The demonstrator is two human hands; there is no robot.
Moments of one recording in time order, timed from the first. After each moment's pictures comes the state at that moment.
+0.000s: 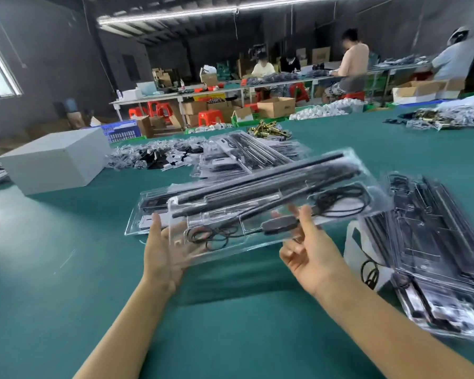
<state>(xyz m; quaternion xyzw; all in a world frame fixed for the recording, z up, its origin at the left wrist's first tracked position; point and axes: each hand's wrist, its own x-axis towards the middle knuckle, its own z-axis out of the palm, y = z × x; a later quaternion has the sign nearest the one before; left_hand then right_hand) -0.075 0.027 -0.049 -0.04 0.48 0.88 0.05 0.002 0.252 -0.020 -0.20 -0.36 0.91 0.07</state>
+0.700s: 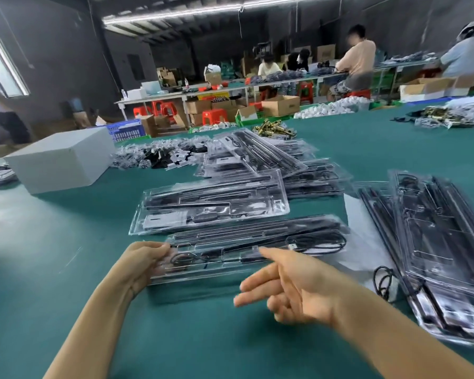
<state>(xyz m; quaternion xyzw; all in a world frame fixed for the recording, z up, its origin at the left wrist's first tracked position) -0.091 -0.033 -0.049 -0.10 0.71 0.69 0.08 0.028 0.234 -0.005 -0.14 -0.57 0.74 -0.33</state>
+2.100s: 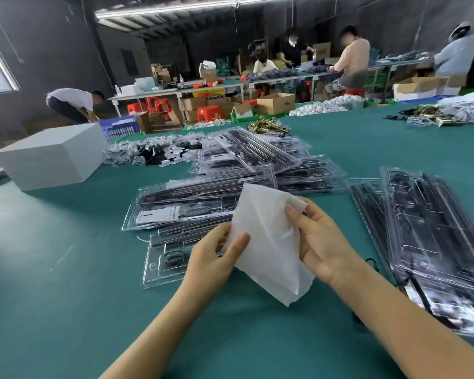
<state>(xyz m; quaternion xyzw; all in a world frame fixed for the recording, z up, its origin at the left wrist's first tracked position) -0.022 0.083 -0.044 0.19 0.80 0.56 -0.07 0.000 0.269 -0.014 -0.04 -0.47 0.88 0.03</state>
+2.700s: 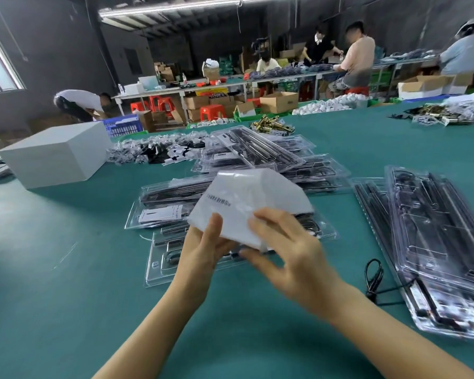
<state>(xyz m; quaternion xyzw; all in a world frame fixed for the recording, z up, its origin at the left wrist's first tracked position) -0.020 0.079 -0.028 0.18 0.59 0.78 0.00 0.015 0.241 -0.032 0.25 -0.82 0.26 0.44</state>
